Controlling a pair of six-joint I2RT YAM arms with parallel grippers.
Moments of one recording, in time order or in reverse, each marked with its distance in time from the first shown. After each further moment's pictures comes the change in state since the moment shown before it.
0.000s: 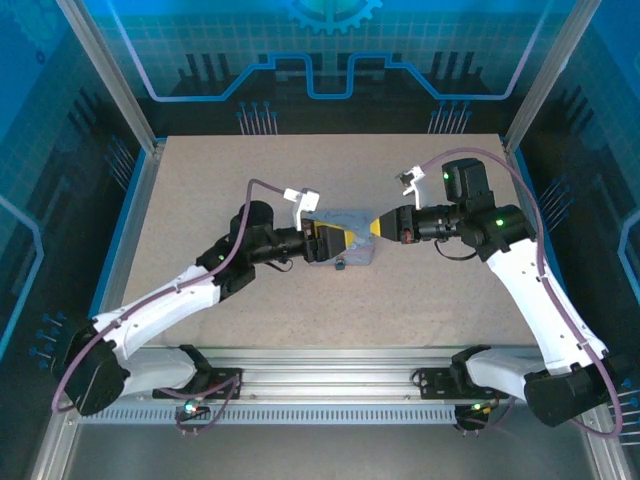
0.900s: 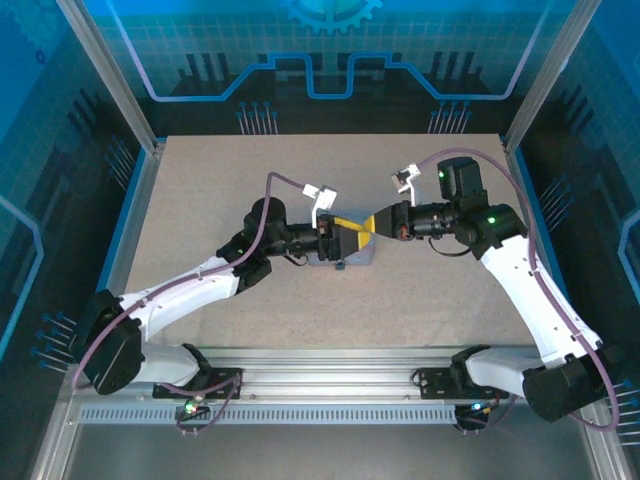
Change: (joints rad) left arm -0.031 0.121 0.033 0.193 0.106 -0.008; right arm 0.000 0.025 -0.048 0.106 -0.060 0.106
